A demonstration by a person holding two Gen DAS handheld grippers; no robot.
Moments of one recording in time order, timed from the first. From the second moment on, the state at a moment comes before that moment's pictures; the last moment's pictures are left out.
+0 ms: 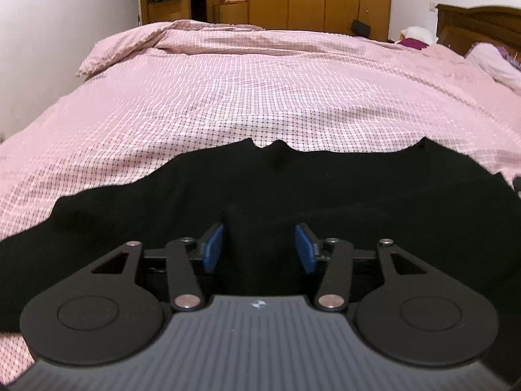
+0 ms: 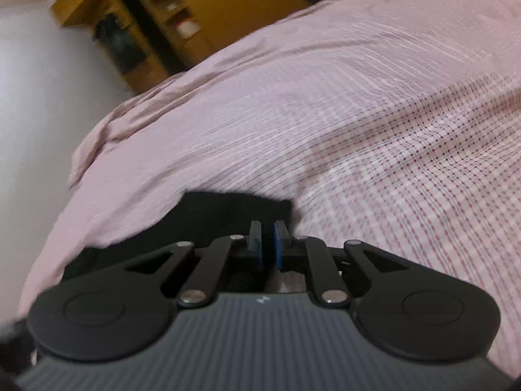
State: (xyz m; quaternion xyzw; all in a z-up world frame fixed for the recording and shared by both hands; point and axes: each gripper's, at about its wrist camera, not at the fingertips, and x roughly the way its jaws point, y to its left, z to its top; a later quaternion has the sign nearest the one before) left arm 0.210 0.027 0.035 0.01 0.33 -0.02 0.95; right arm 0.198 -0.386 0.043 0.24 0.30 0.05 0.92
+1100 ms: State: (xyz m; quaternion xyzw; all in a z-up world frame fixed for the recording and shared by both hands) left arm 0.185 0.031 0.032 -0.02 0.32 0.00 0.95; right arm 0.133 -0.346 0.046 0.13 0.29 0.05 0.95
